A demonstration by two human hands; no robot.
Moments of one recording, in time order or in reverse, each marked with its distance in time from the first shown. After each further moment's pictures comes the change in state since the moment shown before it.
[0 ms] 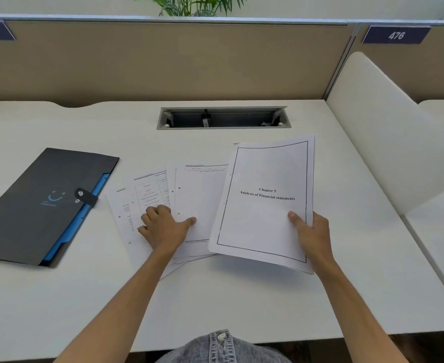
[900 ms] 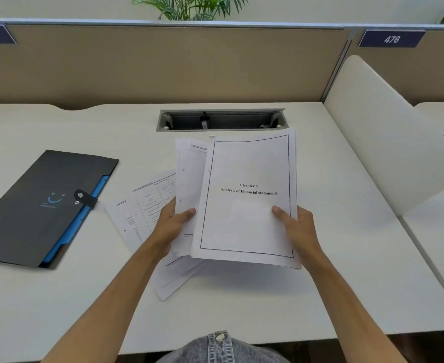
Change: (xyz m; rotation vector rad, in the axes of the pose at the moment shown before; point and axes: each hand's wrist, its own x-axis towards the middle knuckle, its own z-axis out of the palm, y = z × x) left_hand -0.003 0.004 -0.028 -1.036 -0.537 0.133; right_hand -0.011 -0.030 0.019 0.128 -0.159 0.022
